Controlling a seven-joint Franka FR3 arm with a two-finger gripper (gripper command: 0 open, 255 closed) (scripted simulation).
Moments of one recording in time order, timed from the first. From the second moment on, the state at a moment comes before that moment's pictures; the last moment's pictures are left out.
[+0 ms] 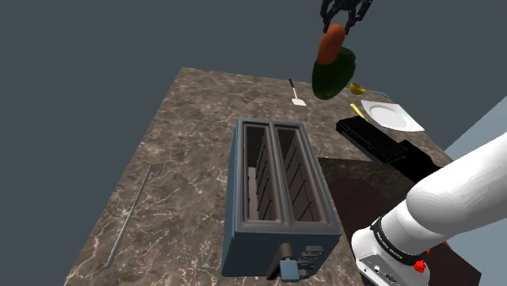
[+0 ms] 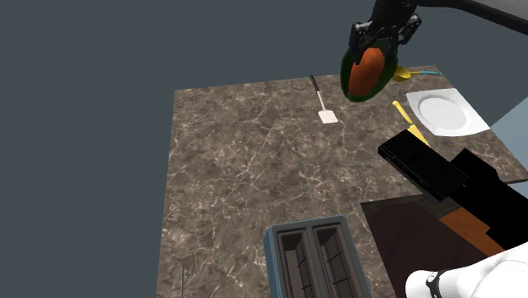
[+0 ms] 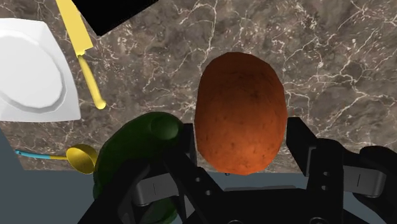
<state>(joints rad) -0.24 -0.13 0.00 -1.67 -0.10 1.64 0.35</state>
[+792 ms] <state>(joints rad) -0.30 -0.19 -0.08 -1.82 -0.10 1.74 0.22</state>
